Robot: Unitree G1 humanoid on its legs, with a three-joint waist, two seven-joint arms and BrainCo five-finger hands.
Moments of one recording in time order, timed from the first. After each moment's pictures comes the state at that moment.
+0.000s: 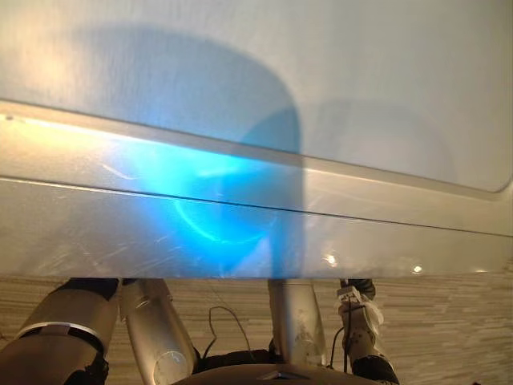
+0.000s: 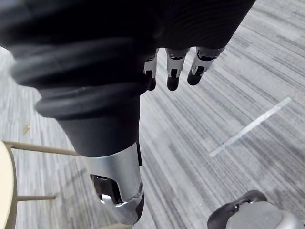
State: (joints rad) left arm -1.11 0.36 -0.09 0.61 0.18 0.11 0.36; right arm 0.02 -0.04 -0.26 0.53 0.80 -0.19 -0.06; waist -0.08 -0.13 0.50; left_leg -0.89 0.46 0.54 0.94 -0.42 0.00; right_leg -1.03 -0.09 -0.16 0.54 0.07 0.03
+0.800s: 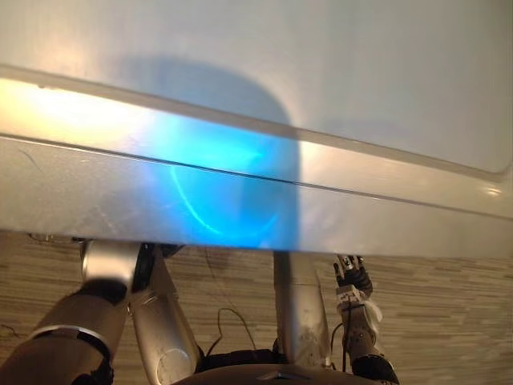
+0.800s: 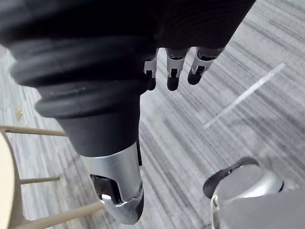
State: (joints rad) left arm -0.82 0.23 0.04 0.42 0.30 0.19 0.39; right arm 0.02 -0.02 -0.26 0.50 0.82 -0.17 -0.01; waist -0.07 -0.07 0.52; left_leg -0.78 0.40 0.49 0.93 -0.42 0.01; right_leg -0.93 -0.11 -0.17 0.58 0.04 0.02
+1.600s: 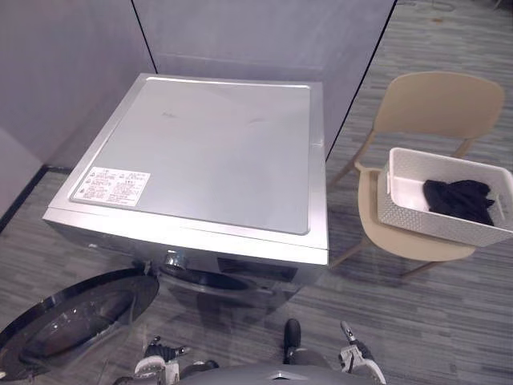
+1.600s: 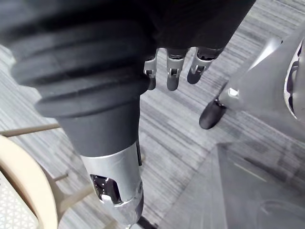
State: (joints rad) left arm 0.05 -0.02 0.39 1.04 0.18 0.04 0.09; right arm 0.04 -0.03 -0.58 1.01 0.66 -0.07 -0.07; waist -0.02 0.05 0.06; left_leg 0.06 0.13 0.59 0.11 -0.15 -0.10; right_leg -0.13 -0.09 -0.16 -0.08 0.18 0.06
